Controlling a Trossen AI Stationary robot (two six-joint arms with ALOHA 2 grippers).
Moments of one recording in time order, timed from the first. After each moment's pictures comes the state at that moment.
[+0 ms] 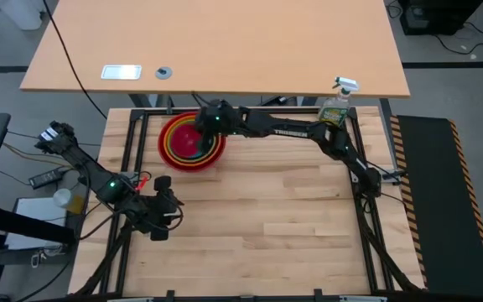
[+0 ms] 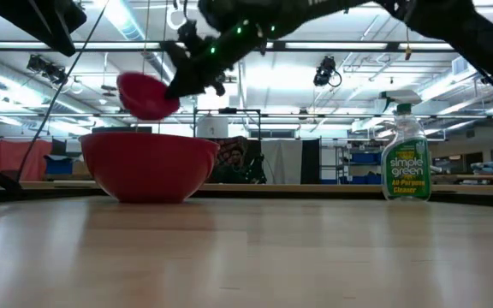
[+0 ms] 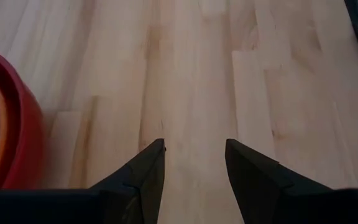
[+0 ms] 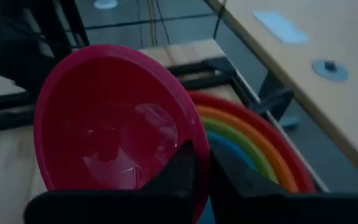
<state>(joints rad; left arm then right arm) -0.68 1.05 0.88 -0.80 -0.49 -0.55 -0.25 2.27 2.12 -0.33 0.03 0.02</state>
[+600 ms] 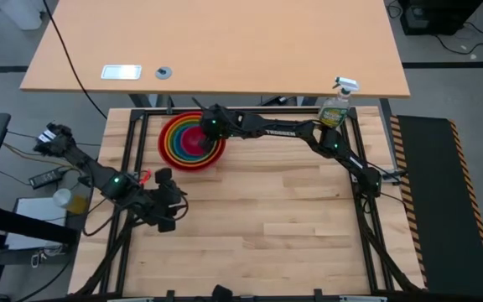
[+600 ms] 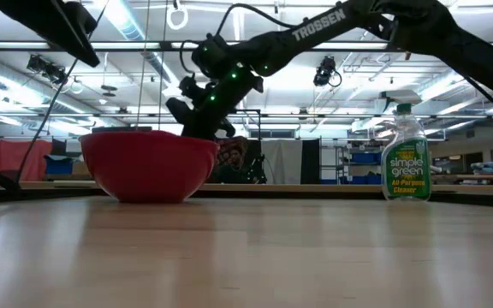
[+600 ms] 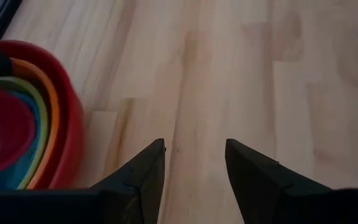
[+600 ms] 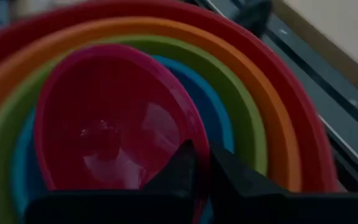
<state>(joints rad) -0.59 1.05 0.88 -0.81 -0.55 -0.53 -0.31 2.39 2.08 -0.36 0.11 0.11</state>
